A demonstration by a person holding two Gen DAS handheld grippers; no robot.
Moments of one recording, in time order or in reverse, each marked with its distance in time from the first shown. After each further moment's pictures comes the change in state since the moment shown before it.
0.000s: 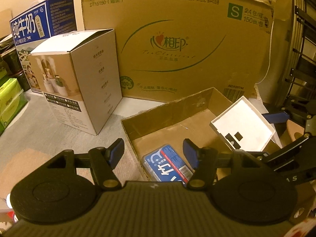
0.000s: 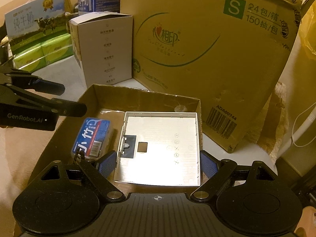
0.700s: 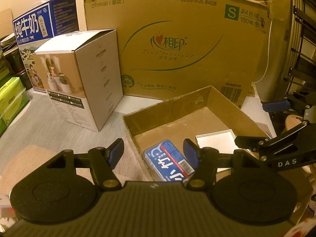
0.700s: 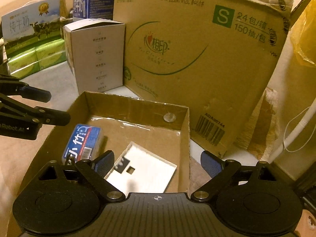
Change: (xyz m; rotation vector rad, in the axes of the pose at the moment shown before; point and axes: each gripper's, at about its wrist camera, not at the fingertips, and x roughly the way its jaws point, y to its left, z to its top) left arm -0.014 0.000 -0.005 -0.002 0.000 0.003; right arm -0.008 -0.005 -0.001 0.001 -0.049 -0.062
